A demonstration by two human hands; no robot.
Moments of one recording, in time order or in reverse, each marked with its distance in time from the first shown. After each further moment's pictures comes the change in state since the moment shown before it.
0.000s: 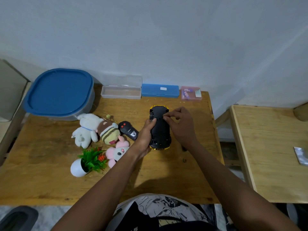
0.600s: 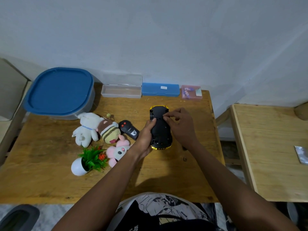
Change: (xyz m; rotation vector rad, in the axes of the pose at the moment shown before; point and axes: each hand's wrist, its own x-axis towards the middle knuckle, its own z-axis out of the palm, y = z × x) left_hand -0.002 -0.009 0.001 -0.145 -0.033 -0.081; right_hand -0.008 0.001 -0.001 0.040 -0.035 0.025
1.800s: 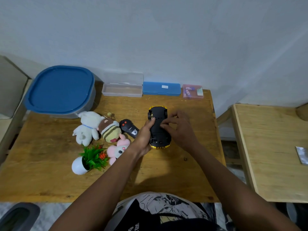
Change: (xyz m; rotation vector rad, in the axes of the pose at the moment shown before) left_hand 0.011 0.003 -0.010 -0.043 0.012 -0.069; right_hand -0.006 0.002 0.000 -0.134 -0.120 -0.110
